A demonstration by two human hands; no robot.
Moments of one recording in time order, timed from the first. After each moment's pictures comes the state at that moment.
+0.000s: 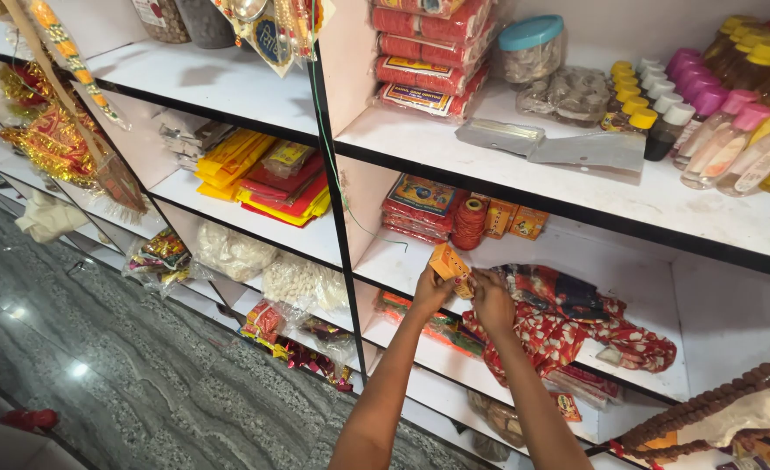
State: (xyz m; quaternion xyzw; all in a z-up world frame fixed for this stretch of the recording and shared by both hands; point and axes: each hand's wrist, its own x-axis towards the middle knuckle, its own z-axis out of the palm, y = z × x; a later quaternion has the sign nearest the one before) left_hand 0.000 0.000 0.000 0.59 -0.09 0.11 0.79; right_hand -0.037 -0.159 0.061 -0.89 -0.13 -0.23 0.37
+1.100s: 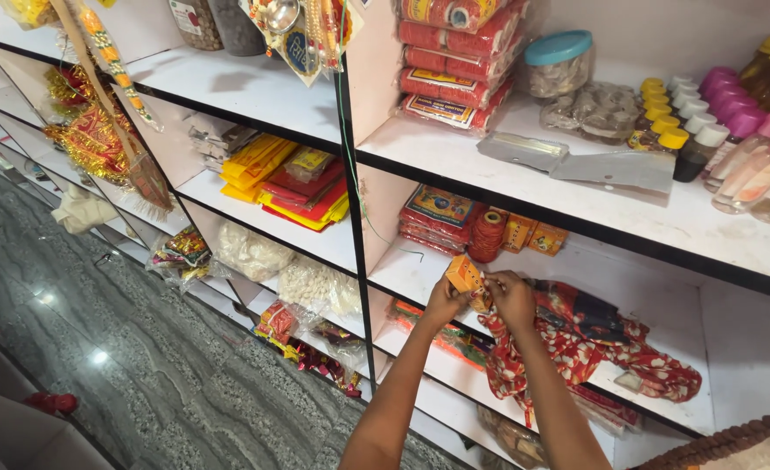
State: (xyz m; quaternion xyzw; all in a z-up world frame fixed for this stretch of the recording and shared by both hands) left_hand 0.002 0.003 -0.002 0.58 -0.12 0.08 0.80; right_hand 0.003 -0.166 0.074 -0.85 -0.19 -0.20 0.45
